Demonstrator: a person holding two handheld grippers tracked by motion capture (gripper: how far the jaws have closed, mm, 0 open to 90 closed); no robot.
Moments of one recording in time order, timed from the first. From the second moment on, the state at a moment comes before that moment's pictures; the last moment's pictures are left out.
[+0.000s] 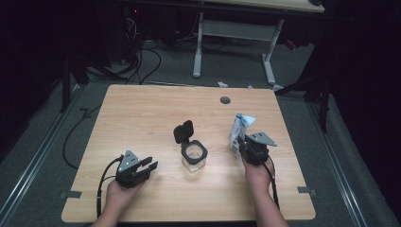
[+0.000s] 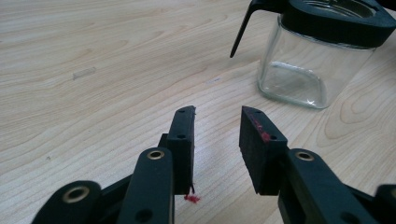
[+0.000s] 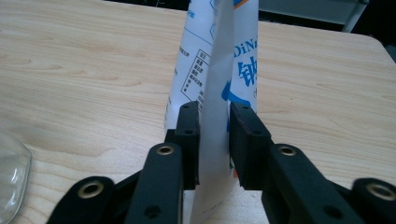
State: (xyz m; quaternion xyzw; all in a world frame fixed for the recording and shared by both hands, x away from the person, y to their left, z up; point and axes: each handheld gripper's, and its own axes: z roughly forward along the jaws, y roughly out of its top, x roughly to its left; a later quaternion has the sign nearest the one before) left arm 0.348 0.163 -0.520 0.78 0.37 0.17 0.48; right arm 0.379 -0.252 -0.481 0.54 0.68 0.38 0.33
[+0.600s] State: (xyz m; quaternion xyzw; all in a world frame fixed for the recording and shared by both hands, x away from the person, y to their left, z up) left arm 0.348 0.164 -0.520 0.78 0.38 0.16 0.48; right arm 0.381 -0.259 -0.480 0.53 0.68 0.39 0.32
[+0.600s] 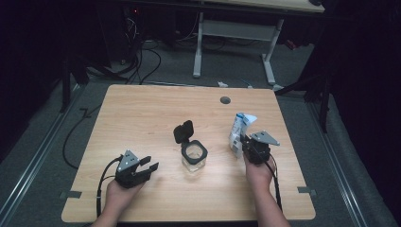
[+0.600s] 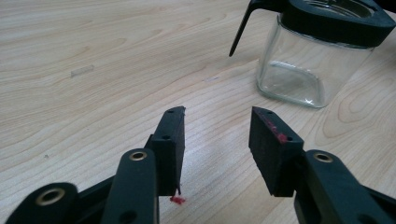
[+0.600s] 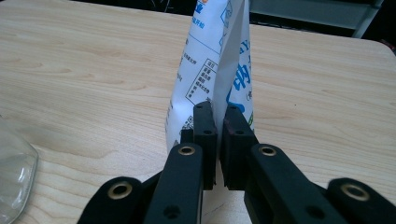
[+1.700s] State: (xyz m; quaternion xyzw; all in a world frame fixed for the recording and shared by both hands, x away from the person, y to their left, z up) left arm 0.349 0.165 -0.520 0.77 0.38 0.17 0.48; right arm 0.383 -0.262 -0.474 0.52 0.69 0.39 0.31
